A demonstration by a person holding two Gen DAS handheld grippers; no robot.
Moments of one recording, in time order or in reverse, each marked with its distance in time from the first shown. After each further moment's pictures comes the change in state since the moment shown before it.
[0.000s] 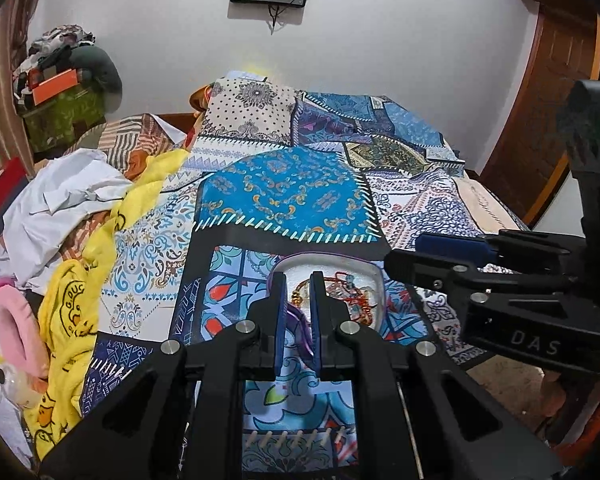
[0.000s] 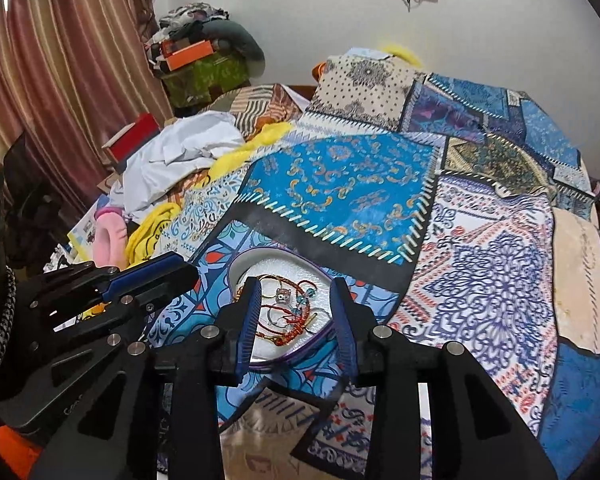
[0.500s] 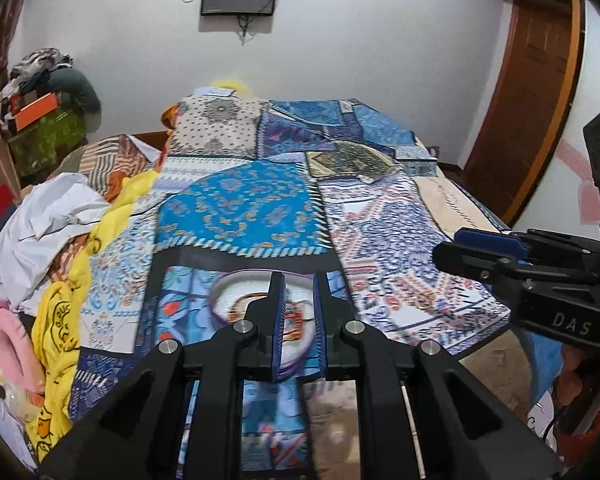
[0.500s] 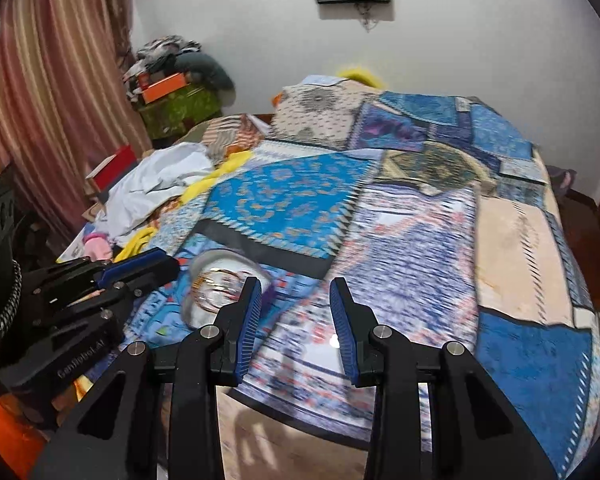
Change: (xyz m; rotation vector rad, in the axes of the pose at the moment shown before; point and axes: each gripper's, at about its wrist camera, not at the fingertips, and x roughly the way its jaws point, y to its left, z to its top) left arm -0.008 -0.056 0.010 0.074 -0.015 -0.047; right arm -0.062 -0.048 -0.021 0.077 -0.091 -0.084
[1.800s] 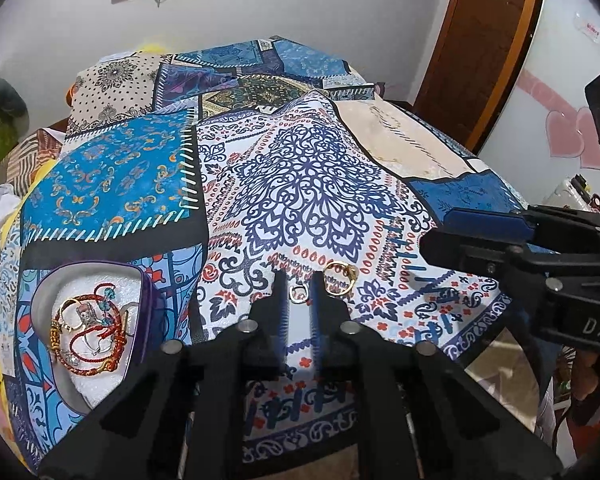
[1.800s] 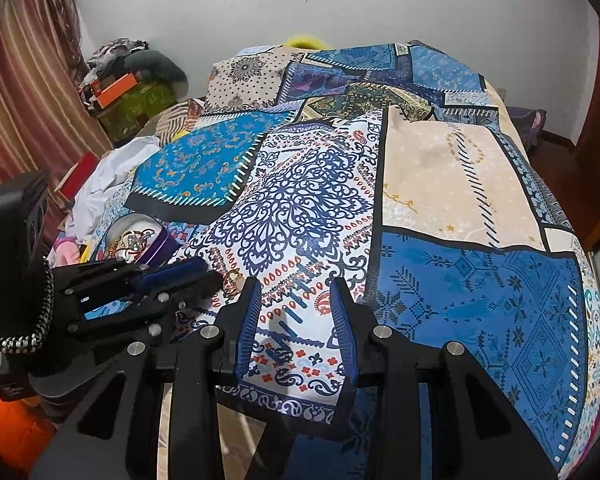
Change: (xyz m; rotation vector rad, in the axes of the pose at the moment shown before) left arm 0.098 -0.087 -0.018 0.140 0.185 -0.161; right arm 0.001 -0.082 -0.044 0.143 0.085 -0.042
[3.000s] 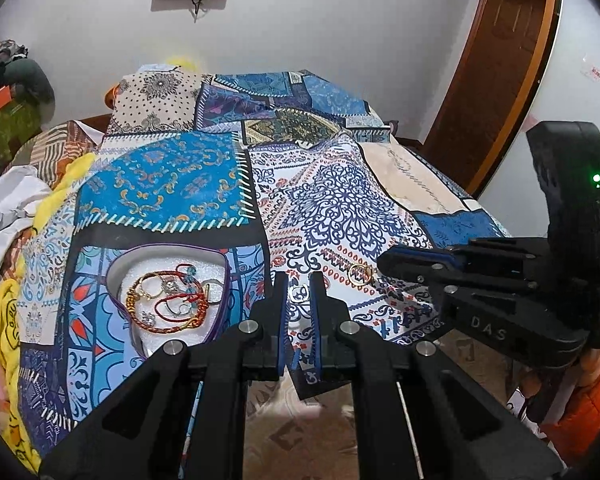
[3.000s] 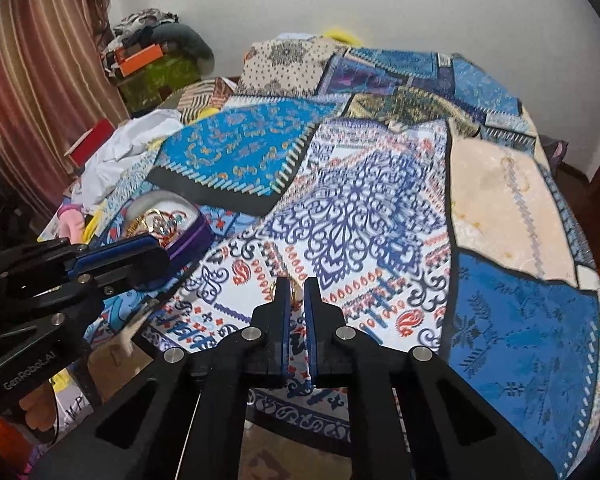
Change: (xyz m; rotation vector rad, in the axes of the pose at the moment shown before) left arm -0.069 0.033 -0.017 -0.098 -0.116 0.014; right arm 0.022 0.046 0.005 -0.135 0.020 0.001
